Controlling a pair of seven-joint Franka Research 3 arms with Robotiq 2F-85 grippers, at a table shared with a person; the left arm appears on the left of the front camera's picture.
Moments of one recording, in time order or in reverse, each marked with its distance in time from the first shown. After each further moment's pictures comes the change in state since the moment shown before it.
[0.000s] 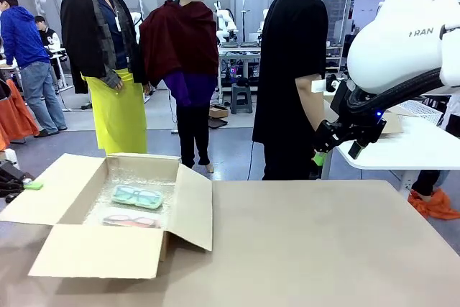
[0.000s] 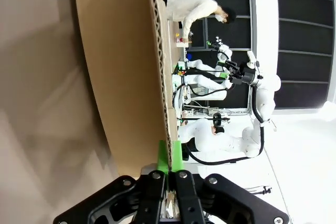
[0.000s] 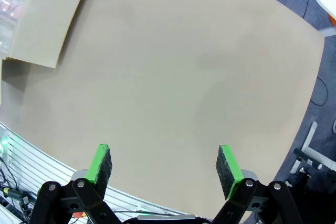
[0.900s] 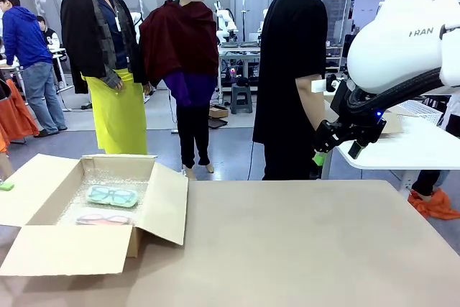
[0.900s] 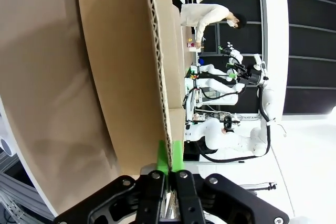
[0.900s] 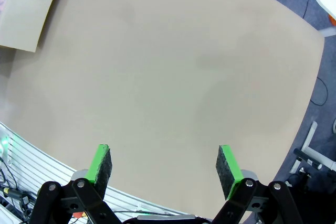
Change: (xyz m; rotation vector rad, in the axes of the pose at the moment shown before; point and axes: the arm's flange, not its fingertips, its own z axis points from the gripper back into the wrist) left arm -0.003 0.003 0.075 0.067 -0.026 -0.009; right arm 0.000 0.000 0.000 0.000 0.000 0.000
